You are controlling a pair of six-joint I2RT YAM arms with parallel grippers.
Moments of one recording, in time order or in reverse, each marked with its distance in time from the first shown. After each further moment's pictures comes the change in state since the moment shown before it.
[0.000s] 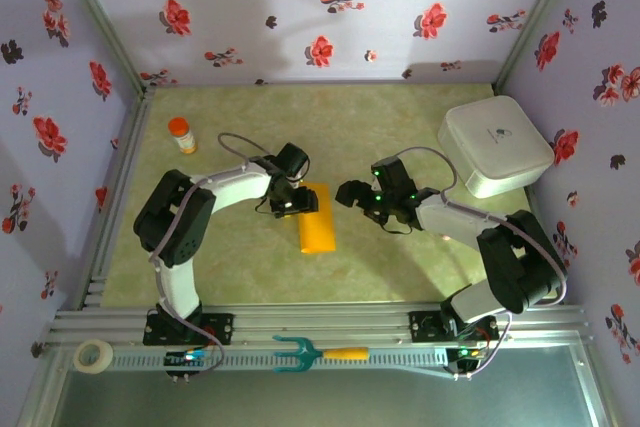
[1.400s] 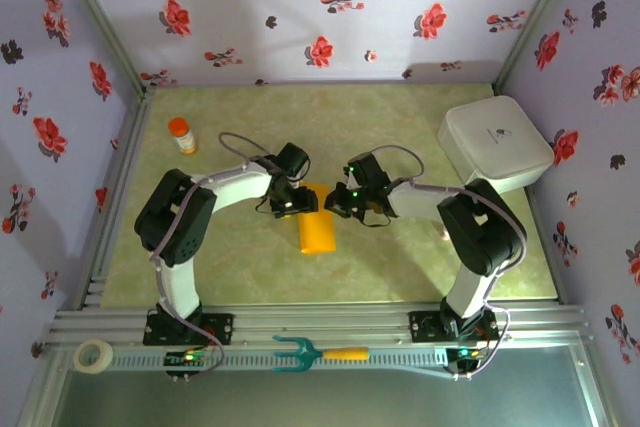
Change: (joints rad) left arm 0.000 0.007 0.008 -0.008 -0.002 0.000; right arm 0.070 0.275 0.159 0.063 -0.149 0.029
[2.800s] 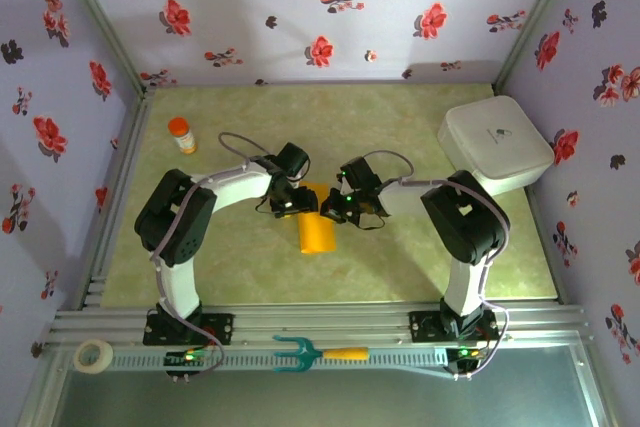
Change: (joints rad) left arm 0.000 0.000 0.000 0.001 0.000 0.000; right arm 0.021 0.111 0.029 0.009 -0.027 -0.018
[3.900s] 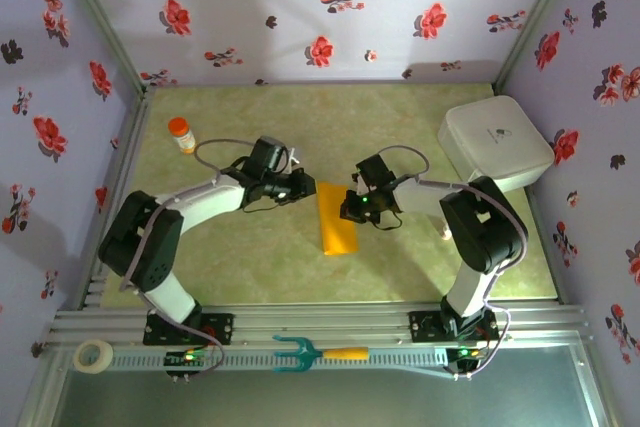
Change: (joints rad) left arm 0.066 -0.232 -0.213 0.451 0.290 -0.119; right arm -0.087 -0.102 -0.026 -0.216 0.078 -0.215
